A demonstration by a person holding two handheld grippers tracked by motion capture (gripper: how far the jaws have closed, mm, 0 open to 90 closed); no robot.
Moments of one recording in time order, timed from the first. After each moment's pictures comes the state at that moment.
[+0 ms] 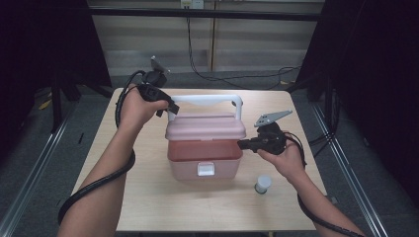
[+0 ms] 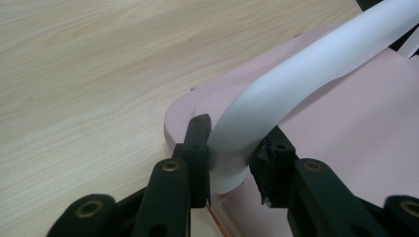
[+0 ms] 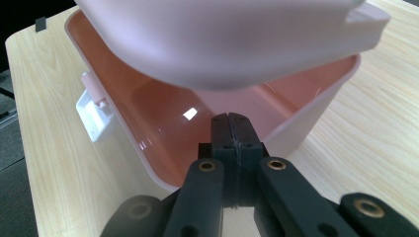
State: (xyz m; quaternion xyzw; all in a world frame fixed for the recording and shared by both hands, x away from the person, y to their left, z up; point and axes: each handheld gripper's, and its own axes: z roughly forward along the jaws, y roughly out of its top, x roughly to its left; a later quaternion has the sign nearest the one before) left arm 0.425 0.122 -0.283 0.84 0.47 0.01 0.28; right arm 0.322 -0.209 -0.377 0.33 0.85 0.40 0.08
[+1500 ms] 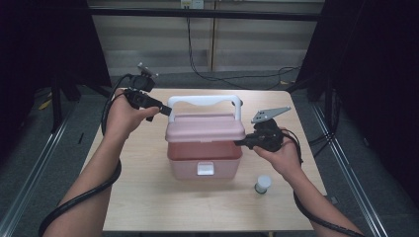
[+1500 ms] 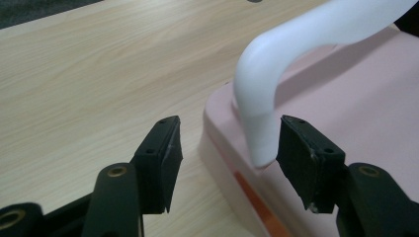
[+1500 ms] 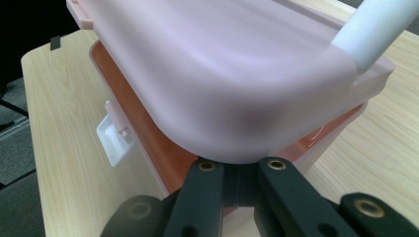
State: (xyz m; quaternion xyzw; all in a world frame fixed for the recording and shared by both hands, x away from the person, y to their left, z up) left arm 0.405 0.153 -0.286 0.83 0.46 0.08 0.30; right arm 0.322 -0.198 -0.363 0.32 0.84 0.43 0.08
